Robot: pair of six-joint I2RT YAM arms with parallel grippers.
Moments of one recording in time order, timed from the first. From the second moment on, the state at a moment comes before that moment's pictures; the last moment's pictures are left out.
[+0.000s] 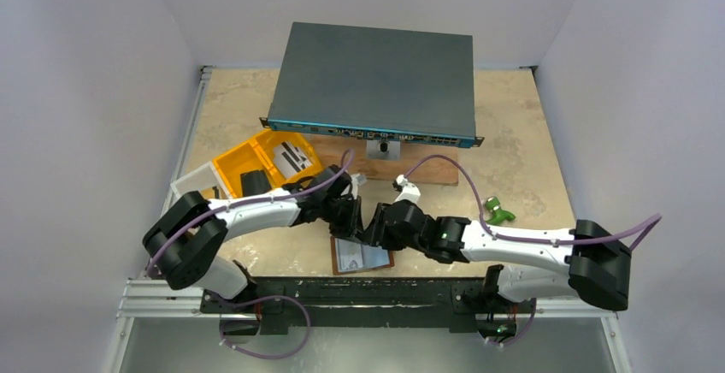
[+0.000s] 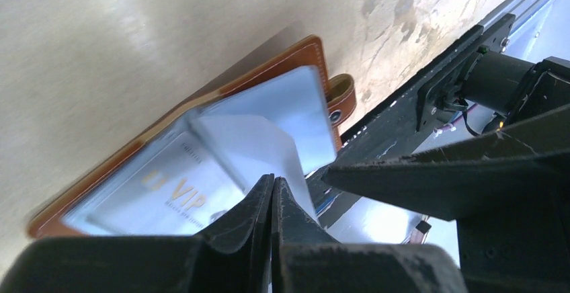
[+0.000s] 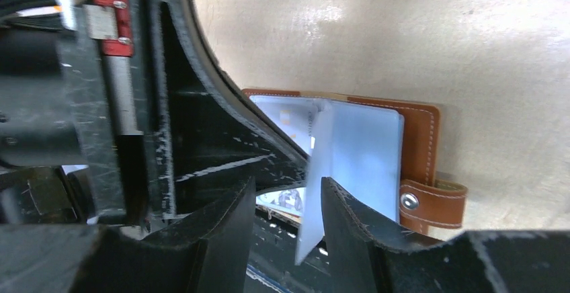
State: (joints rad) left arm -0.81 1.46 0.72 -0.24 0.43 -0.78; right arm 1.16 1.22 0.61 -0.14 0.24 1.14
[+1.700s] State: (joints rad) left arm -0.77 1.28 0.59 -0.40 0.25 -0.80; right arm 1.18 1.46 0.66 -0.02 0.13 1.04
